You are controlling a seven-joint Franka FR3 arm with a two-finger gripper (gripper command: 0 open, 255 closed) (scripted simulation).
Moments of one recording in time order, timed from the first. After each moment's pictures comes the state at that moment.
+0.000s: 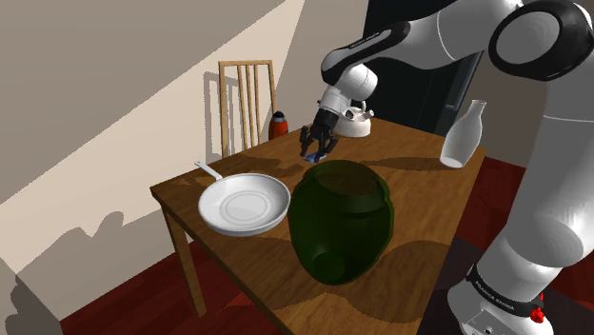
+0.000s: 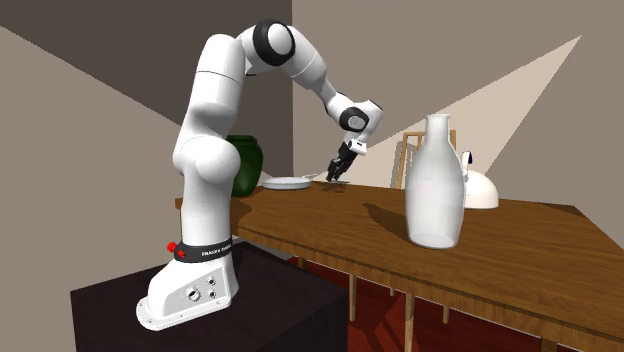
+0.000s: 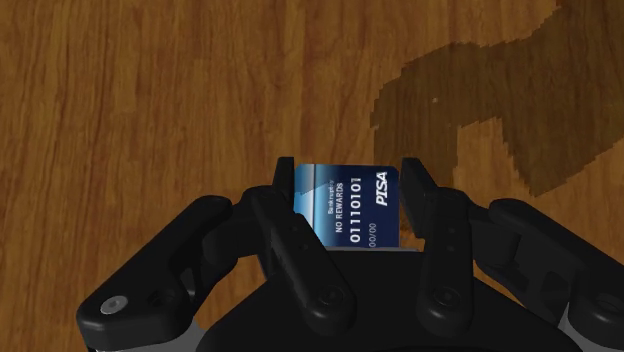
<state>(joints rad) -0.11 0.24 0.04 -1.91 0.61 1.94 1.07</state>
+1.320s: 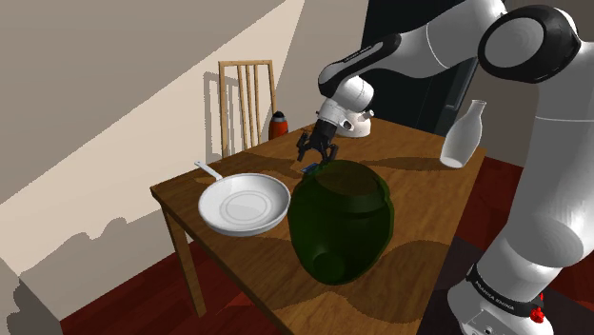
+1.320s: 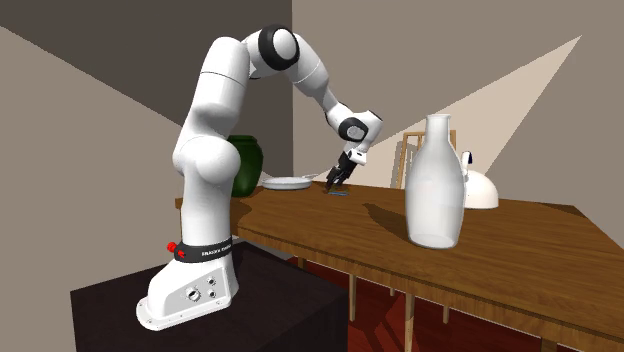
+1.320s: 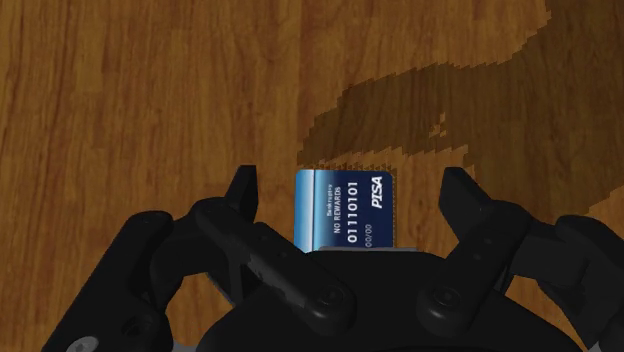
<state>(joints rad) -0.10 0.29 0.04 -1.94 0.62 2.01 1.03</state>
